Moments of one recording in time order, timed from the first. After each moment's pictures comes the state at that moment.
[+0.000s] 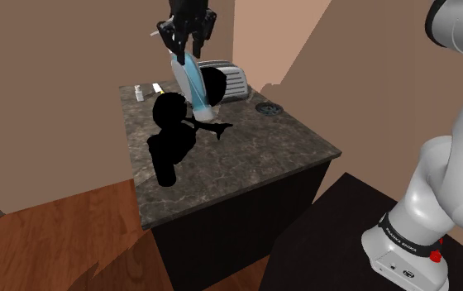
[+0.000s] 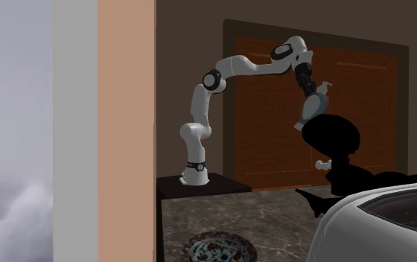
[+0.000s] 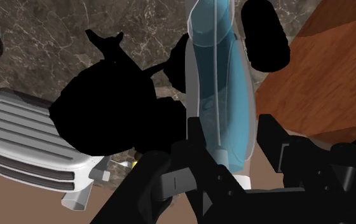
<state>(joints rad) 0.47 0.17 0.22 -1.33 -0.37 1.70 0.58</state>
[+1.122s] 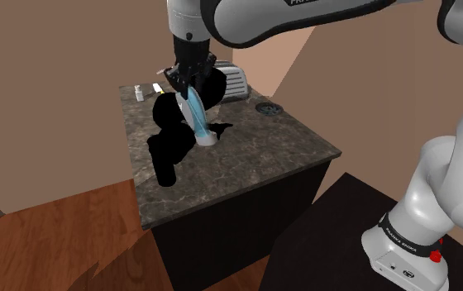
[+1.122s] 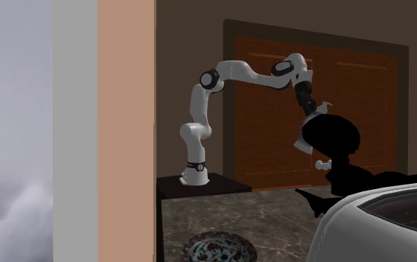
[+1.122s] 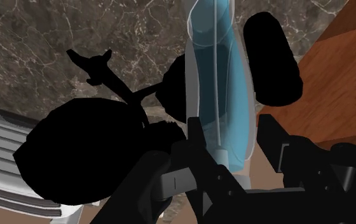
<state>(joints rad) 0.45 0.12 0.21 -1.62 -0.38 1.93 0.64</state>
